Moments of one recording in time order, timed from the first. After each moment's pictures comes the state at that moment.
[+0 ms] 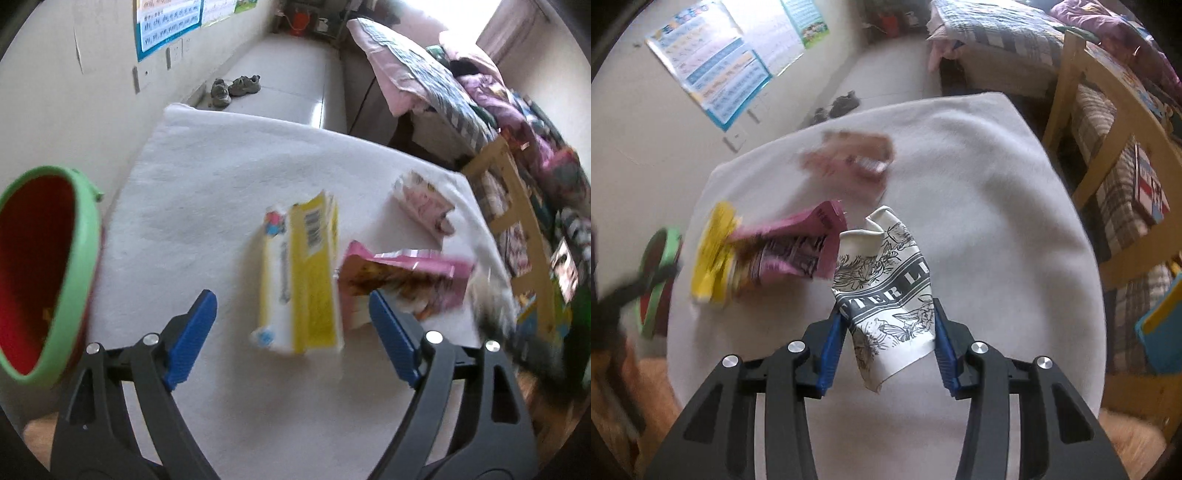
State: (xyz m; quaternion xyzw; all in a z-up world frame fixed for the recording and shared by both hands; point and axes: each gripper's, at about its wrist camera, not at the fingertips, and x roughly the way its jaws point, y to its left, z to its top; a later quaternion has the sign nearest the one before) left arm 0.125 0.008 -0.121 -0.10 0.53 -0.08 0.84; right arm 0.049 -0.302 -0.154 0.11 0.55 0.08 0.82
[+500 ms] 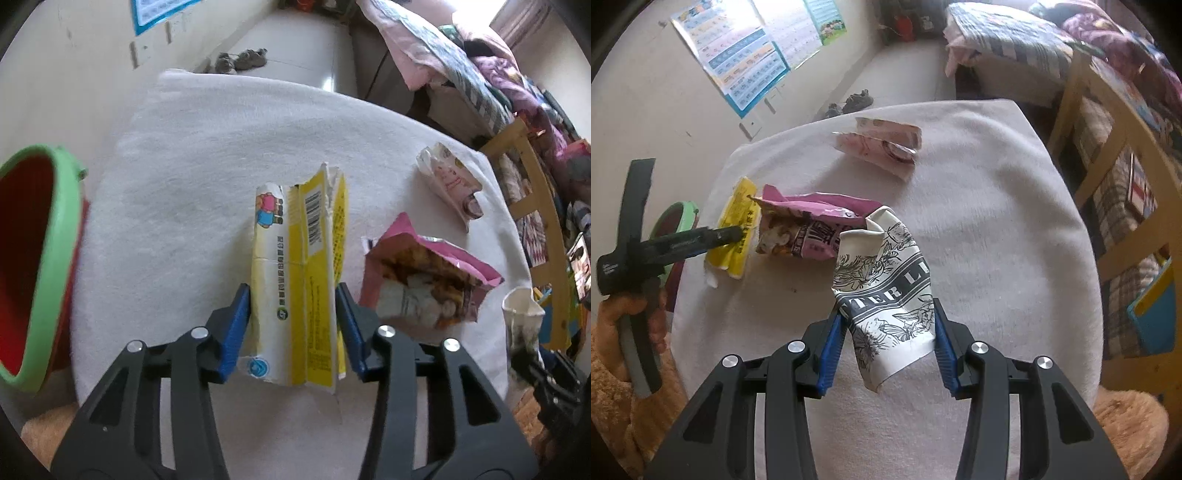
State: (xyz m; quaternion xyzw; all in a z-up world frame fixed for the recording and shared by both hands) left arm 0.128 0.010 -0.144 -0.08 0.57 -0.07 0.81; right arm 0.032 -0.280 -0.132 0.08 0.54 0.09 0.84
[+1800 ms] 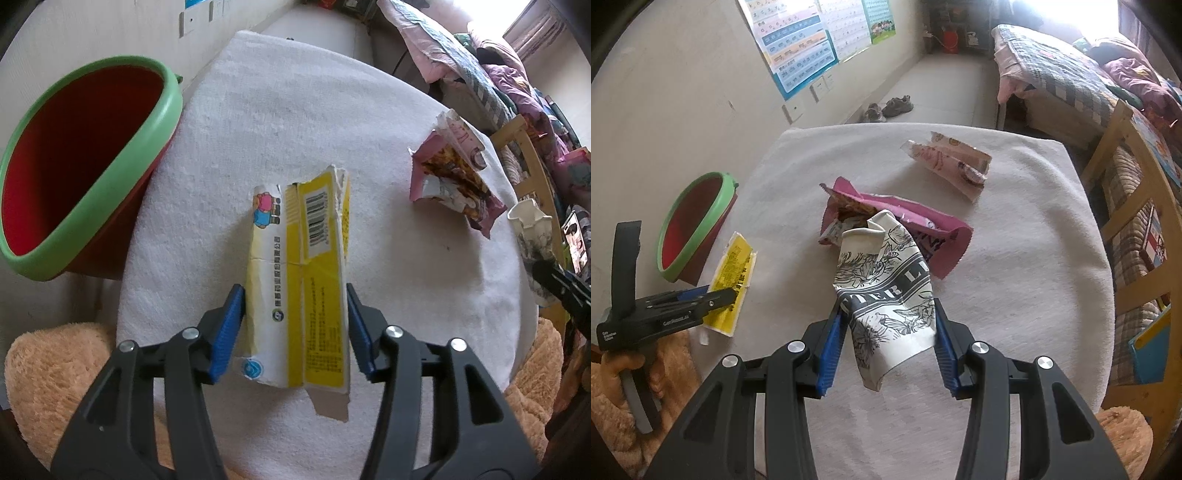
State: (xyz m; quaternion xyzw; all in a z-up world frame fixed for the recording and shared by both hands) left arm 0.037 0.068 -0.151 -0.11 0.59 -0.05 0.80; right arm 0.021 -0.226 -0.114 0.02 0.53 0.14 0.84
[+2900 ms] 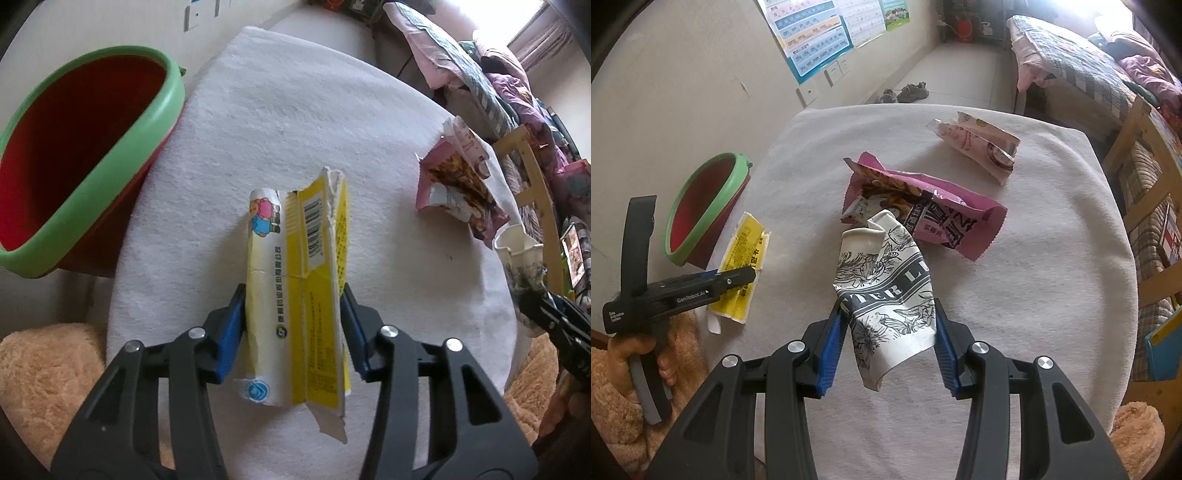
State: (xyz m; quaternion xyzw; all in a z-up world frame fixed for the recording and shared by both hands) left arm 0.039 0.075 -0.157 -0.13 0.58 -0.05 0.80; right arm 0.016 -0.210 -0.126 0.02 0.54 0.16 0.82
